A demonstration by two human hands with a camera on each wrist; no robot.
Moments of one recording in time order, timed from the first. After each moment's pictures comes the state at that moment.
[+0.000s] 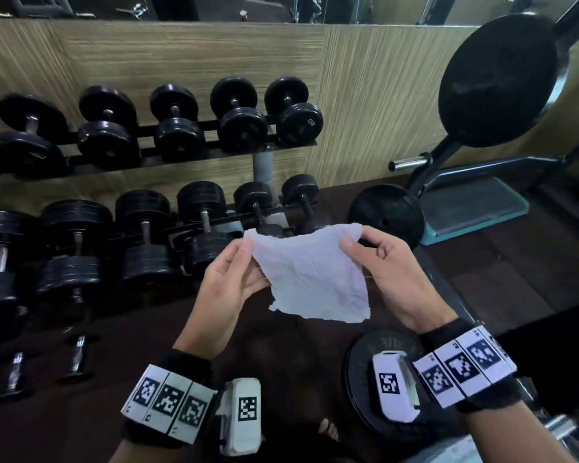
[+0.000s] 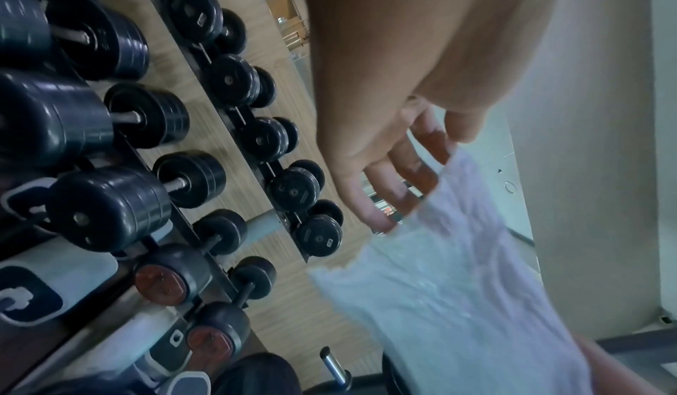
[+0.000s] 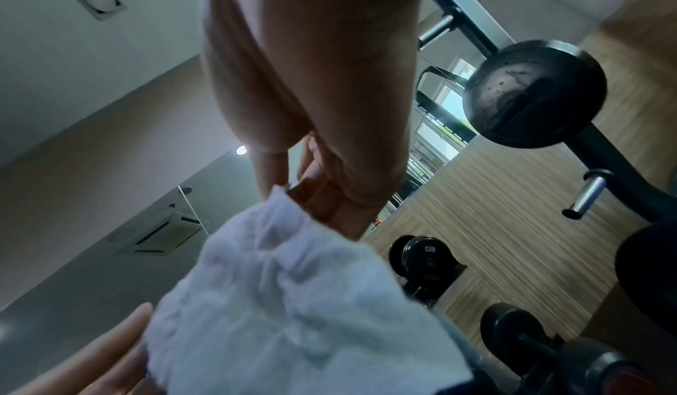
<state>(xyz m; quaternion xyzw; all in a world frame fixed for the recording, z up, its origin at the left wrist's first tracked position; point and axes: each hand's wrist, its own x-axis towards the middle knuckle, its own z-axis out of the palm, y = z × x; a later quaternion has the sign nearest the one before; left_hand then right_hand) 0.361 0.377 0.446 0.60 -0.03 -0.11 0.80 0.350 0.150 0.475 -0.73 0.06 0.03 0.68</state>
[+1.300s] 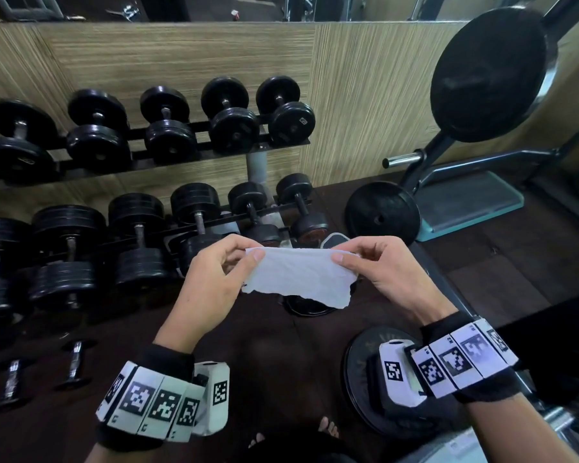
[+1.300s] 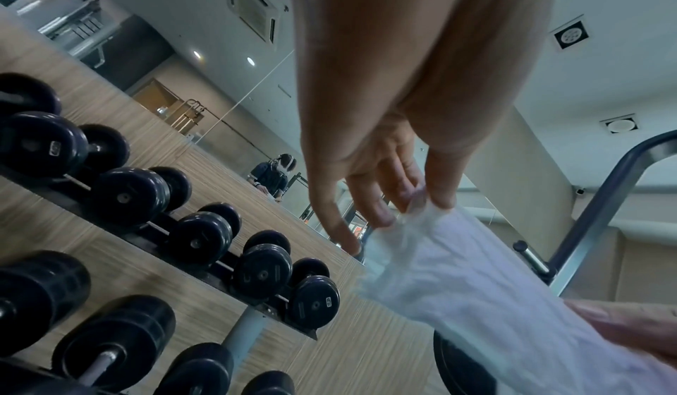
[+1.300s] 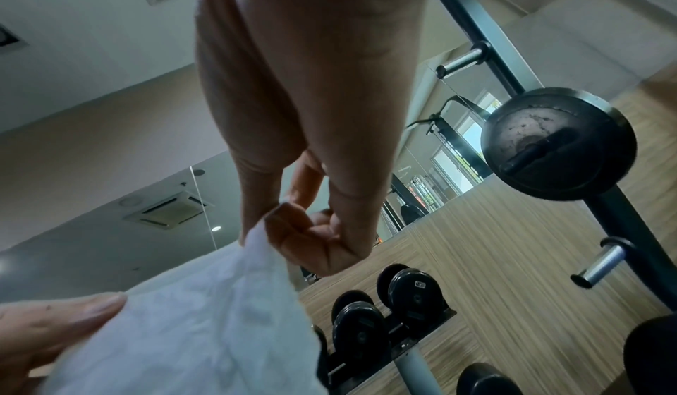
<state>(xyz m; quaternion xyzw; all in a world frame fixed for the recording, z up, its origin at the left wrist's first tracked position) 0.376 0.384 0.453 0.81 -0.10 -0.02 0.58 0.359 0.127 0.458 -0.80 0.05 0.03 0.60</state>
